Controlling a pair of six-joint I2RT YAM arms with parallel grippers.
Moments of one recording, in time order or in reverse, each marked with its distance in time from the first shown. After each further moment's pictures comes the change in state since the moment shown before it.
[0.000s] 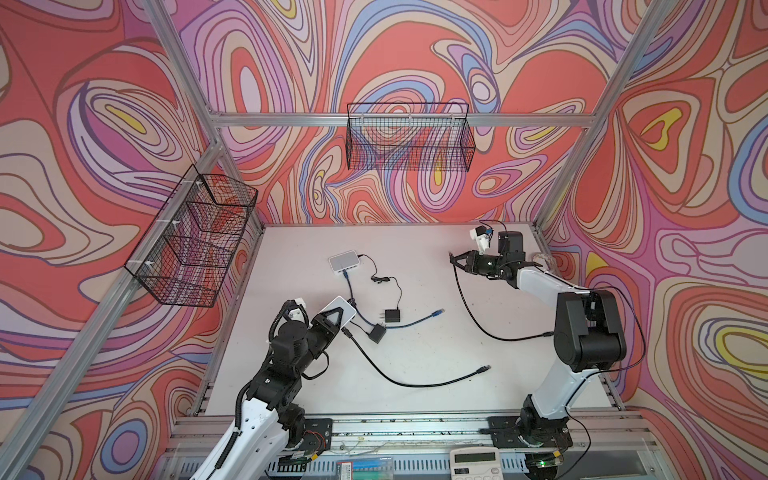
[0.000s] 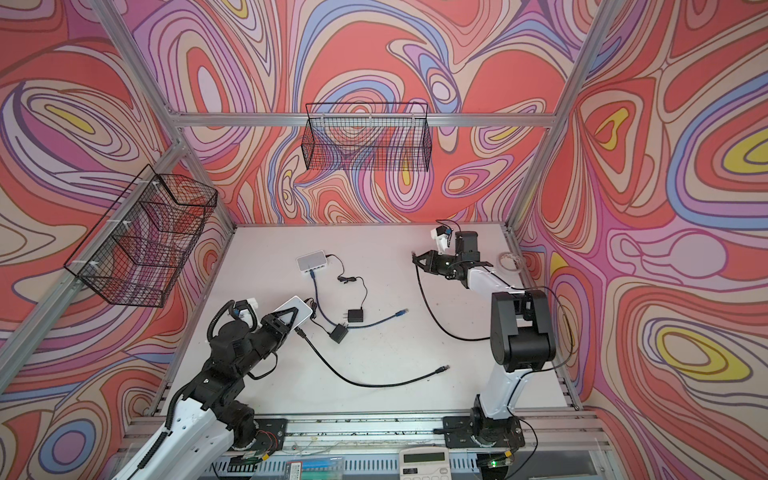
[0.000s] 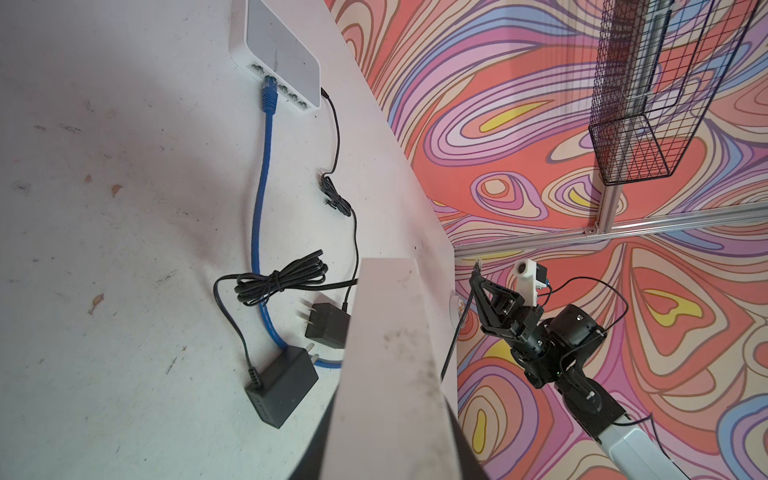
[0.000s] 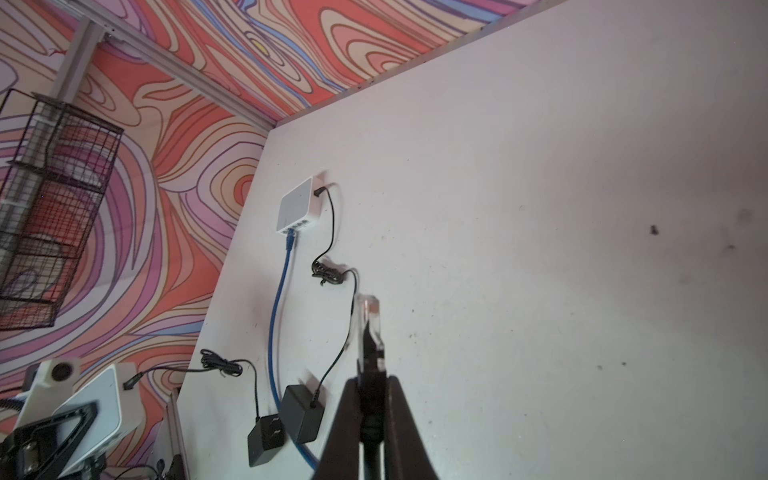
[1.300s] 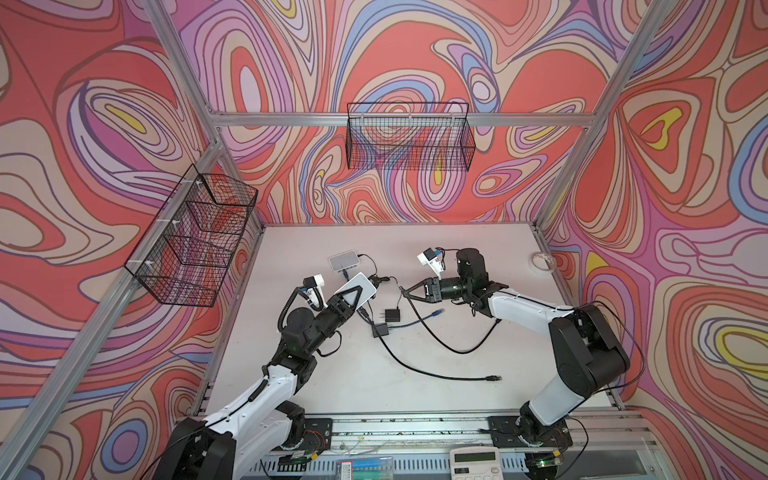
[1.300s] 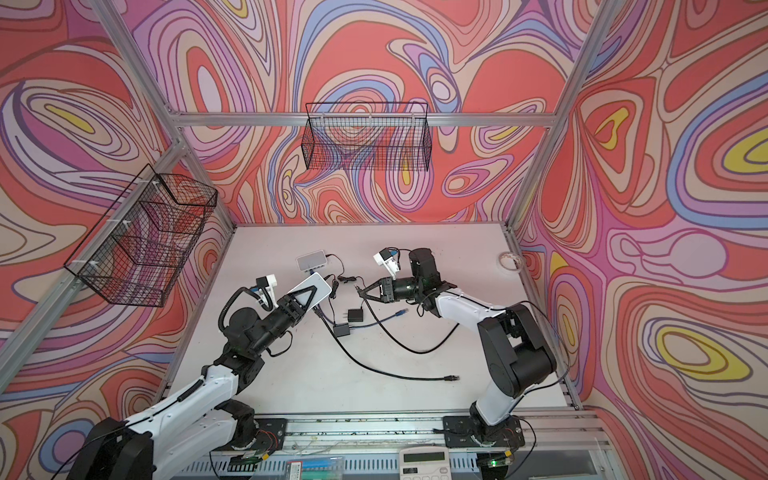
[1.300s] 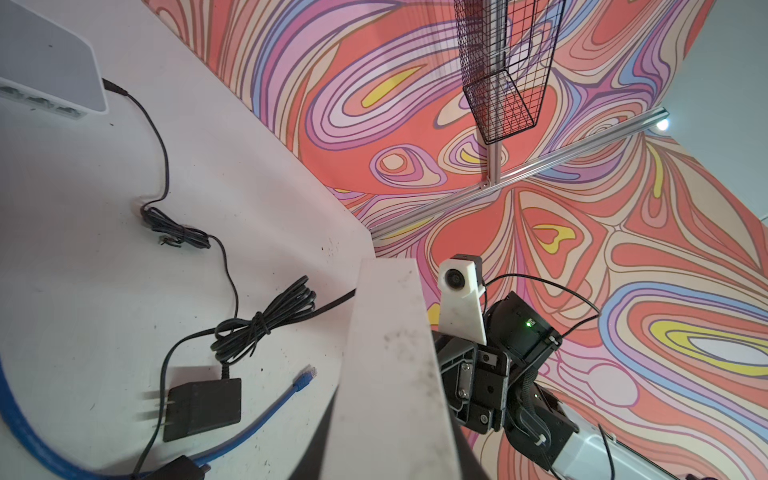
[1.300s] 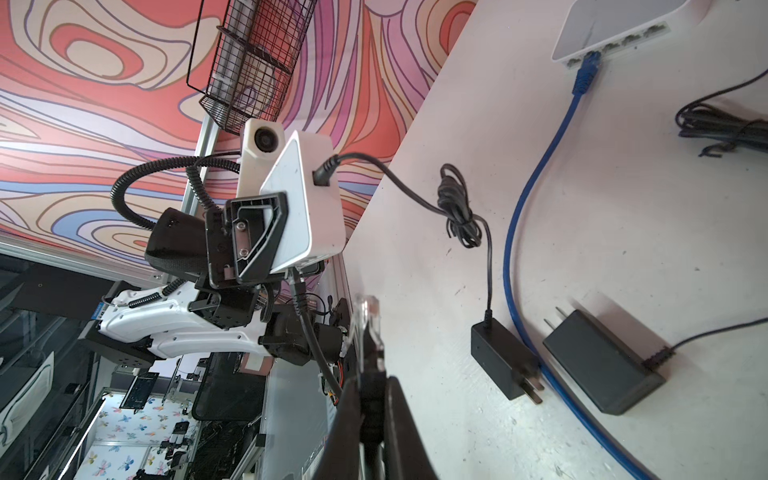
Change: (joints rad) left arm 0.000 0.448 -0.026 0.782 0.231 0.045; right arm 0.369 -0.121 -0.171 0.274 -0.267 0.259
